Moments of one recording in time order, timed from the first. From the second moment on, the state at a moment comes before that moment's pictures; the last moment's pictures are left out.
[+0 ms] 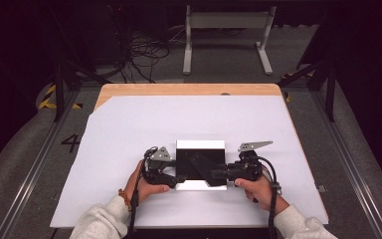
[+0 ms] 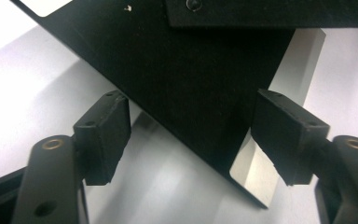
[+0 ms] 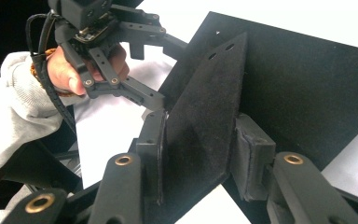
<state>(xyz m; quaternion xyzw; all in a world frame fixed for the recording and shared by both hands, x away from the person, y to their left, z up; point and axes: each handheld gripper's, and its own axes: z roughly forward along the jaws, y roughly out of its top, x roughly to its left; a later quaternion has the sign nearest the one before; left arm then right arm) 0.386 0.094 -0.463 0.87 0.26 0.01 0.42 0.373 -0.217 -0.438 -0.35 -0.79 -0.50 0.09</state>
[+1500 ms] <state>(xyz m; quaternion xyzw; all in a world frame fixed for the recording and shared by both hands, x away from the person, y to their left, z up) 0.392 0.084 -0.450 0.86 0.23 0.02 0.45 0.356 -0.209 -0.421 -0.28 -0.83 -0.49 -0.01</state>
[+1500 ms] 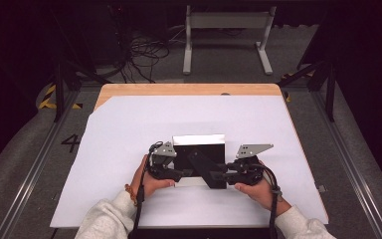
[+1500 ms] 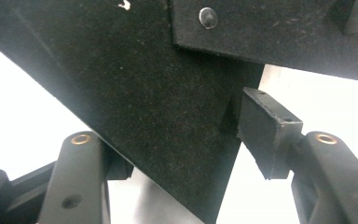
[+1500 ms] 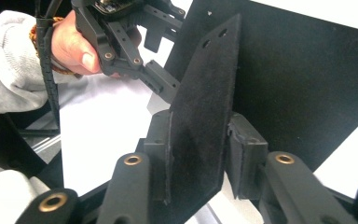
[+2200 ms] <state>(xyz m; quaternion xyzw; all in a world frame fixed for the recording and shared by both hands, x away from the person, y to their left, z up) 0.392 0.079 -0.440 0.86 0.23 0.11 0.45 0.356 -0.209 -0.419 -0.28 -0.83 -0.48 -0.07</state>
